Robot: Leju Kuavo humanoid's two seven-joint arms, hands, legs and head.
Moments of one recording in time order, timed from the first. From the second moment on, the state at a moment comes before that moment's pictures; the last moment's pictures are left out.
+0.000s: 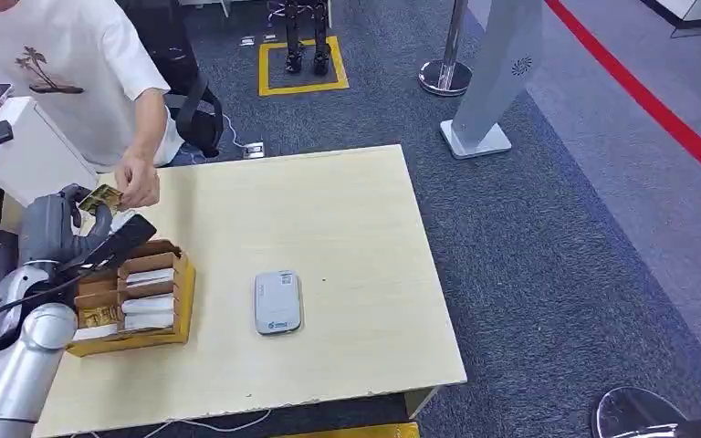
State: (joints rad) left arm -0.45 0.34 -0.19 -1.29 -0.75 0.15 0.05; right arm -0.15 -0.02 1.56 -0.11 -1.51 -0.17 -0.13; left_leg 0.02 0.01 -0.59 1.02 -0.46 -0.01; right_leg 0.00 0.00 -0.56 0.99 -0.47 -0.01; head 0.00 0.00
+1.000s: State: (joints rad) left arm -0.31 0.38 -0.07 -1.41 -0.71 0.16 0.02; right arm -0.13 -0.02 1.56 -0.11 -1.51 -0.18 -0.14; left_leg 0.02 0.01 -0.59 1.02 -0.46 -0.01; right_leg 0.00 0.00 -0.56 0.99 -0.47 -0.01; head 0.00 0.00
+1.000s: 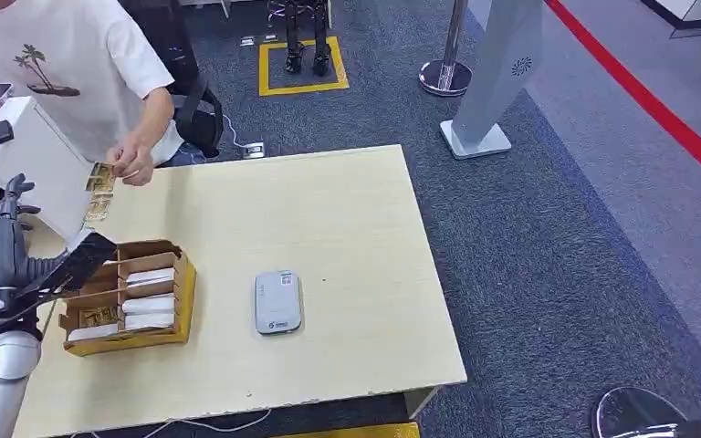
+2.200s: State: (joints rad) left arm 0.00 0.44 -0.02 -1.70 -0.79 0.15 0.02; right arm -0.12 -0.02 1.55 -0.11 -1.52 -0.19 -0.15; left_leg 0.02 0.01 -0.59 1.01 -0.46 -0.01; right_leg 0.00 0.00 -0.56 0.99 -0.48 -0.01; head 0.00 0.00
